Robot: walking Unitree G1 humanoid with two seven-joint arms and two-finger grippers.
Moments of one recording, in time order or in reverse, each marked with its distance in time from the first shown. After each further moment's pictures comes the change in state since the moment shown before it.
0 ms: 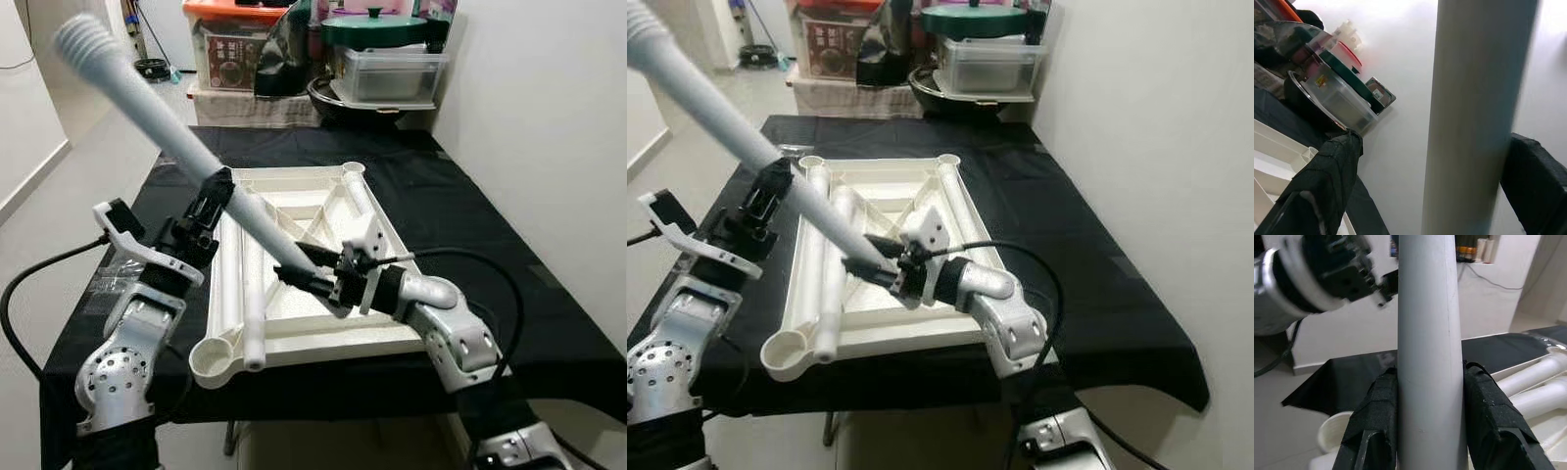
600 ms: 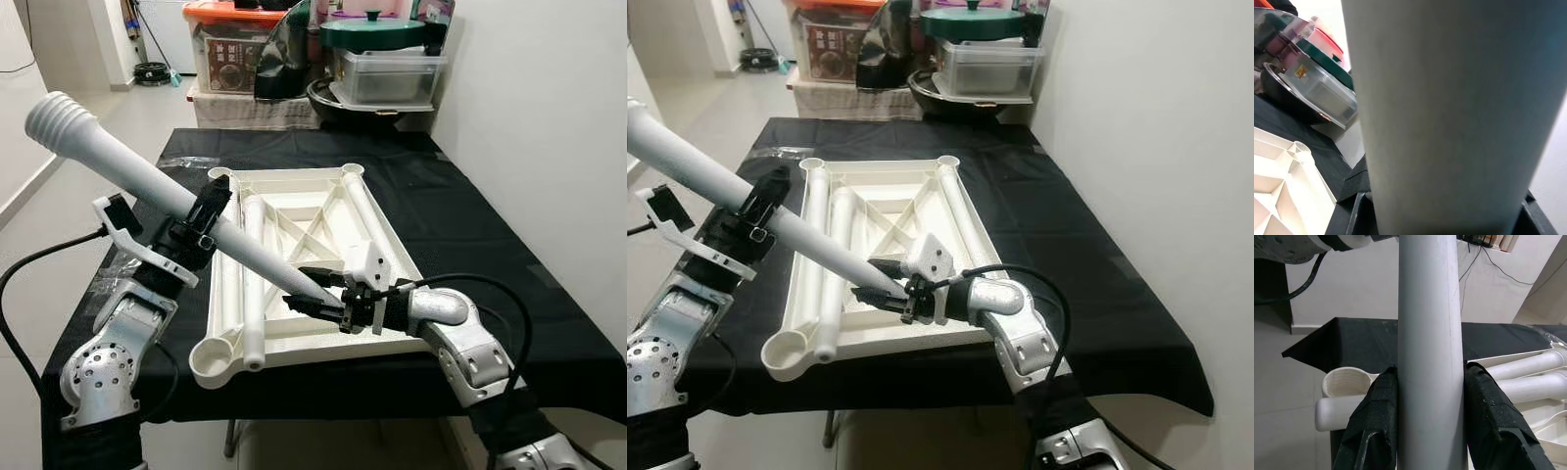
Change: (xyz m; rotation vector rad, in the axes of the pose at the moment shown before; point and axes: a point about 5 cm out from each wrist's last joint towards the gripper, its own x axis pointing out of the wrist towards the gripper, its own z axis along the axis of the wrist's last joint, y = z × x) left arm 0.000 -0.001 0.003 0.034 0.078 -0.083; right arm -0.011 0.002 -0.011 -0.153 0.102 0.038
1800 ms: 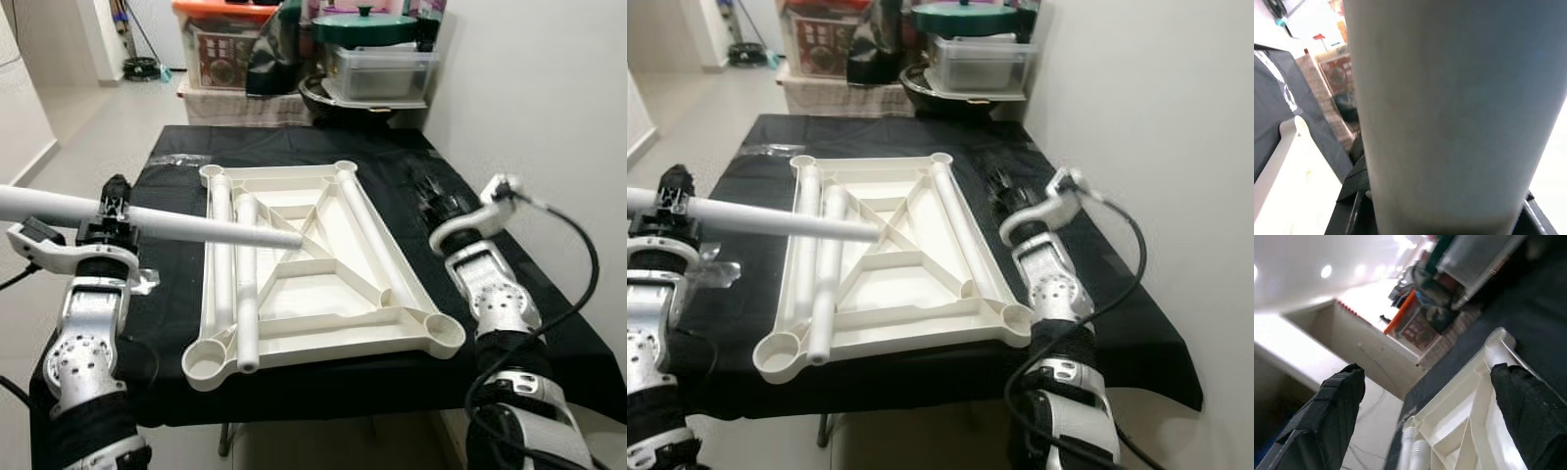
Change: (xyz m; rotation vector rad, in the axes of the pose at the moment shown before) left arm -0.021 0.057 0.054 -0.154 -0.460 0.441; right arm -0.074 -0.103 -0.019 1.094 -0.687 -0.981
